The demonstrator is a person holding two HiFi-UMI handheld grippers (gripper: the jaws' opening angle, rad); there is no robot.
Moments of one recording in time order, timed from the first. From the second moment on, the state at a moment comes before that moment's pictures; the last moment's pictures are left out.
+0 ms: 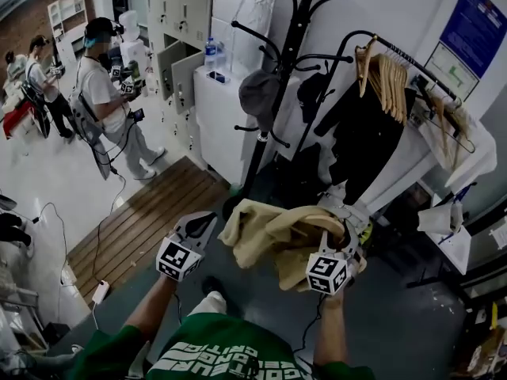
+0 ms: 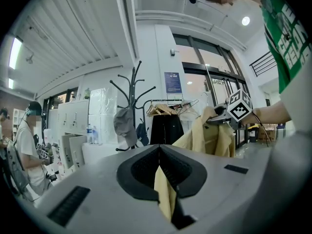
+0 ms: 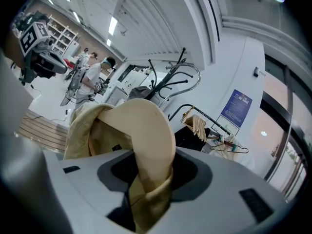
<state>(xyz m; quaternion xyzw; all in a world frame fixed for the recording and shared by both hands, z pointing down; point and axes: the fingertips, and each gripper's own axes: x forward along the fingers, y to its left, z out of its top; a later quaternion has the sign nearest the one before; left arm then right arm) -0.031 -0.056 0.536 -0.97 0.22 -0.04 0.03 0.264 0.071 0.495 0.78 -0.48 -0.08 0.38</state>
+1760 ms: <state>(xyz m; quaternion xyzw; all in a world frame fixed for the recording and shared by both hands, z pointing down) 0.010 -0.218 0.520 -0.97 0.24 -0.03 0.04 0.271 -0.141 0.471 0.75 -0.54 -0.10 0.38</state>
